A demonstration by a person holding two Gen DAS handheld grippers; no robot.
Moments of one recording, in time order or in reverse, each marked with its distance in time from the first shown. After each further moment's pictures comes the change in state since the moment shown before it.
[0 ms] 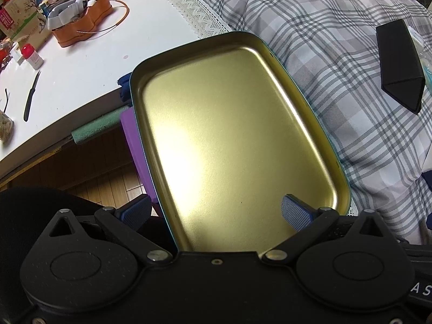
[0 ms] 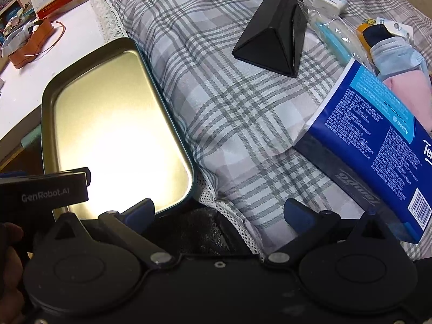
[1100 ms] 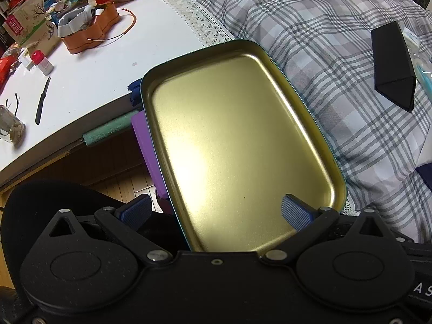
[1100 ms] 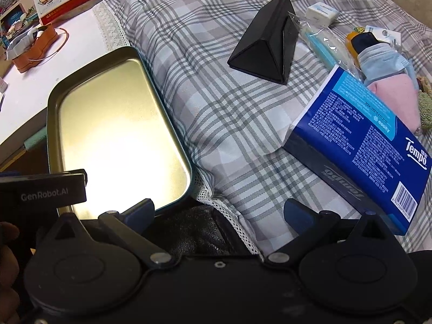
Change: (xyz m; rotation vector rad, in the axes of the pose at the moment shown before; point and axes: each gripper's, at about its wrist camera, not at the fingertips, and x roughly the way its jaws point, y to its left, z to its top) left arm -0.021 0.000 -0.008 0.008 -0.028 0.028; right arm -0.023 -0.002 -0.011 -0.005 -0.043 -0.011
